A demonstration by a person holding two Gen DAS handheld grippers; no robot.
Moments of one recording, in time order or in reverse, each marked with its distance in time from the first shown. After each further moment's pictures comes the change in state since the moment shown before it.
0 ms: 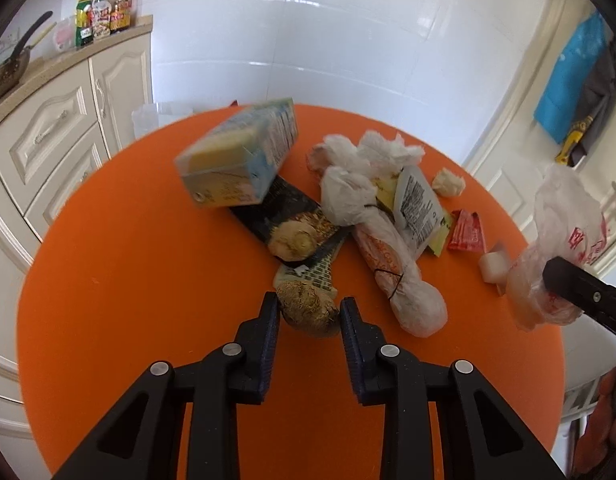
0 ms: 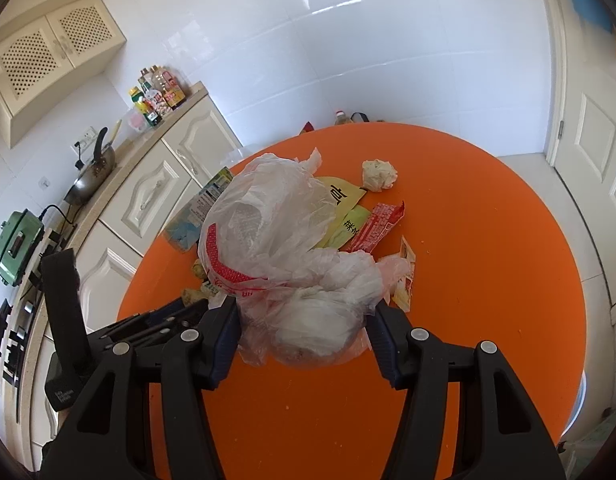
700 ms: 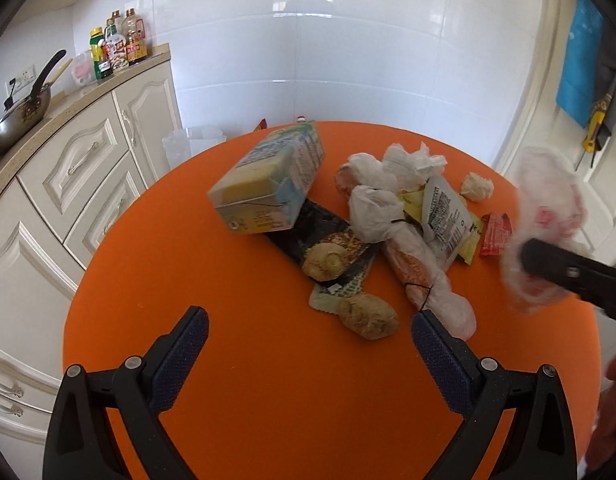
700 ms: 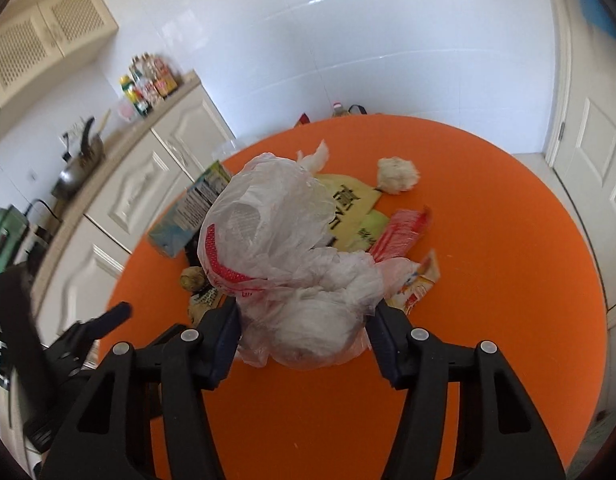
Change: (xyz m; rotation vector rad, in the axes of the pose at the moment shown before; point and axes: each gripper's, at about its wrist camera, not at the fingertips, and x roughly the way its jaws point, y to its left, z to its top) left arm -0.044 -0.010 -0.013 0.076 -0.027 0.149; right arm 0.031 0.005 0.006 -0.005 0.028 -0.034
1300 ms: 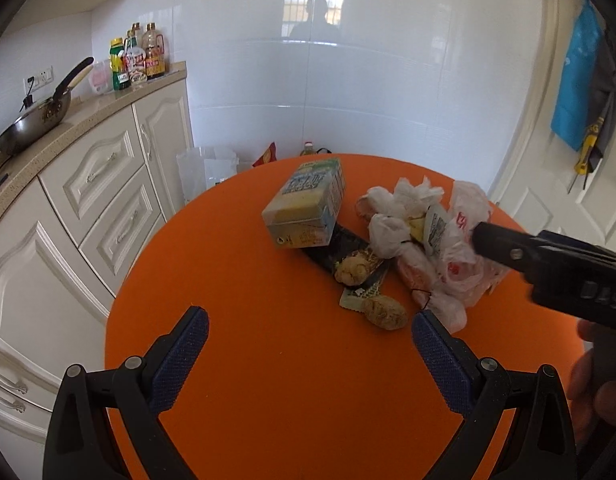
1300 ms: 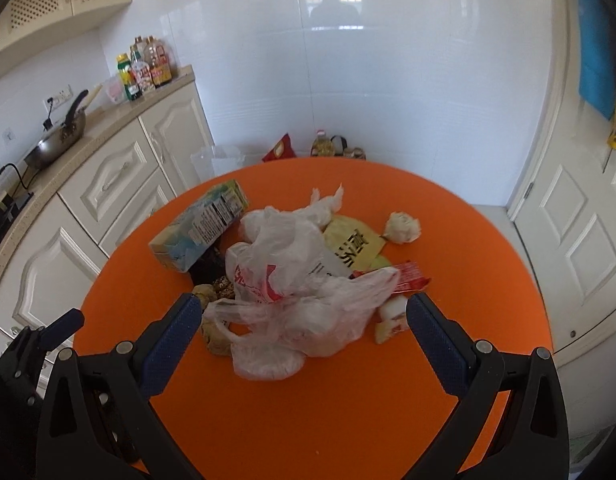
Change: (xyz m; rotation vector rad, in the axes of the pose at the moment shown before) left arm -0.116 0.036 -0.054 -0.029 -0.082 -0.022; right arm 0.018 0.081 0.016 -0.161 -0.033 -0.213
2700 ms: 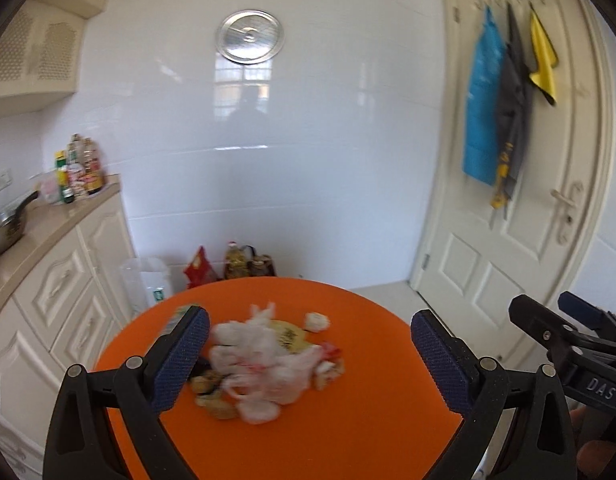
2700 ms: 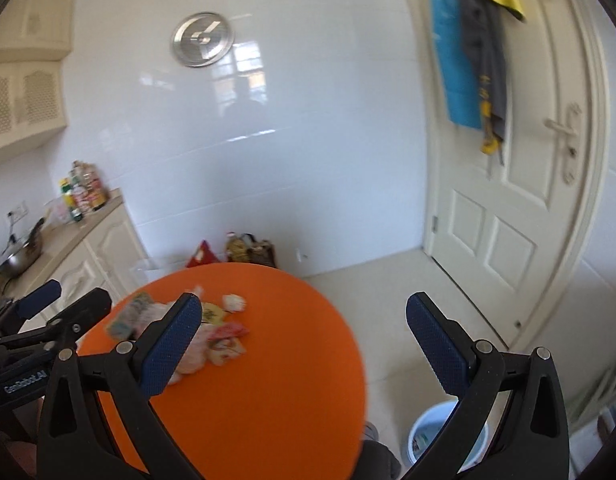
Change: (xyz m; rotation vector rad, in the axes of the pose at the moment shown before) left arm -0.167 -0.085 -0.057 0.149 -0.329 -0.141; right arm -0.214 -0.126 -0.027 0.179 -0.389 -0.169
